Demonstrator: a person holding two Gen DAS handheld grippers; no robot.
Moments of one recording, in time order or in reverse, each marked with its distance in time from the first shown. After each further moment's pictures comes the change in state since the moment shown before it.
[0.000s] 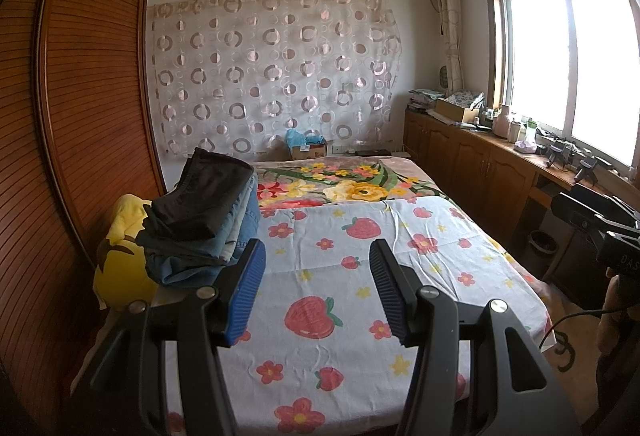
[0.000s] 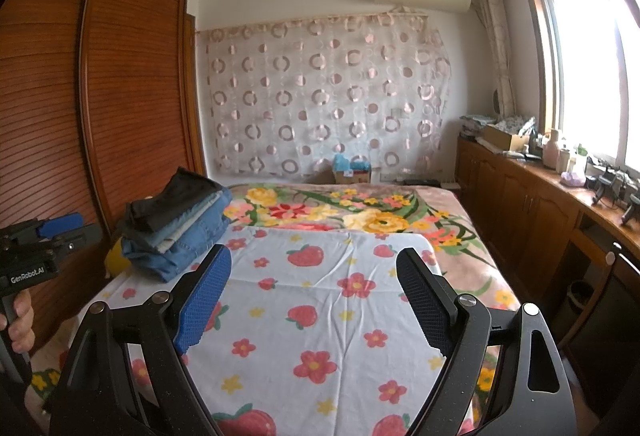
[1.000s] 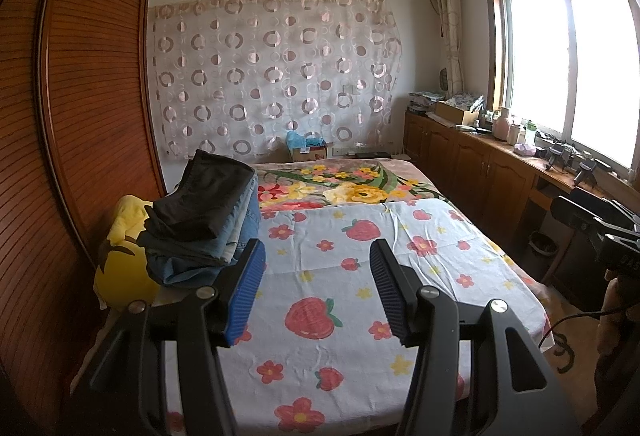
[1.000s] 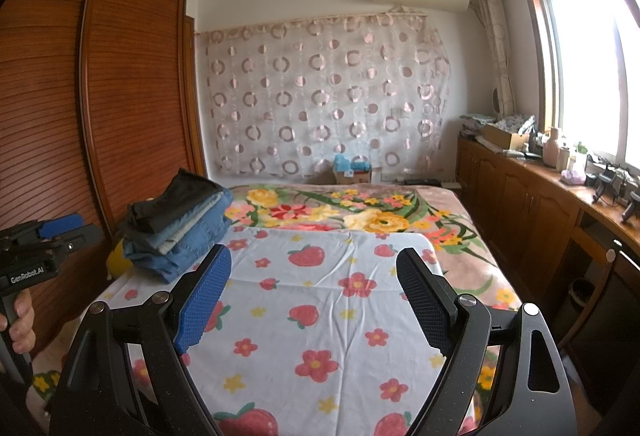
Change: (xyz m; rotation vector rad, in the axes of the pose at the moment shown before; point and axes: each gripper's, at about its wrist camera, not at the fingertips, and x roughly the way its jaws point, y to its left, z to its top) left arm 0.000 0.001 -0.001 0.000 -0.004 0.002; right arm -0.001 -0.001 -0.002 0.001 -0.002 0.001
